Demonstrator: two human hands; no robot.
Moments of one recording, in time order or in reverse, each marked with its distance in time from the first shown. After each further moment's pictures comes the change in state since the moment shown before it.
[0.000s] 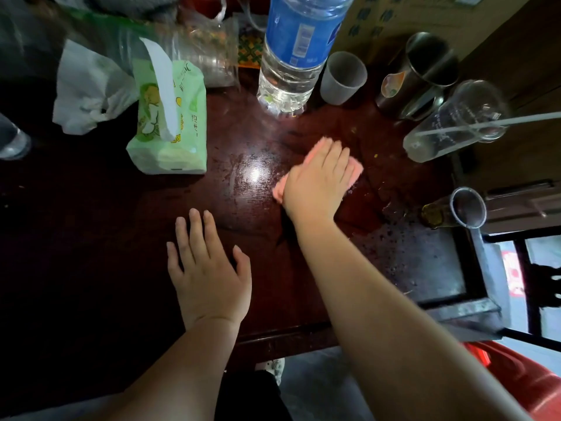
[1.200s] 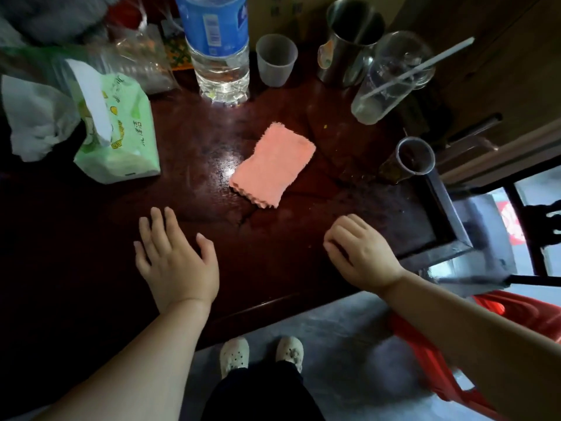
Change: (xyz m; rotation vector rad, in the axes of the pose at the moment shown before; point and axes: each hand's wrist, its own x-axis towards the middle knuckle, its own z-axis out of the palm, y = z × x) left_hand 0.001 -0.002 0.012 -0.063 0.151 0.027; right_hand -0.091 0.183 -0.050 0.334 -0.060 -0.759
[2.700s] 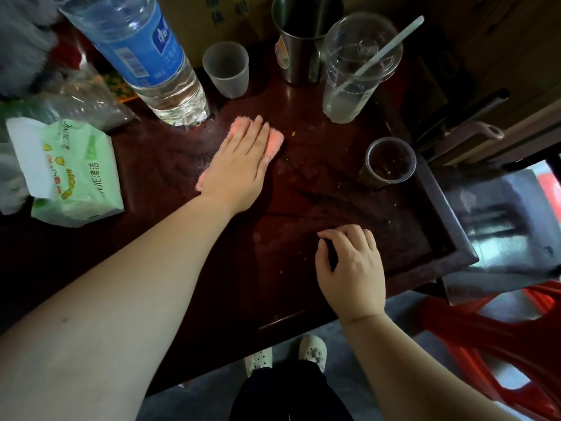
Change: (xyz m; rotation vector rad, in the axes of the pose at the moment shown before) left_hand 0.126 0.164 0.050 0.179 -0.305 0.872; right_hand -0.010 0.007 0.014 0.070 0.335 0.621
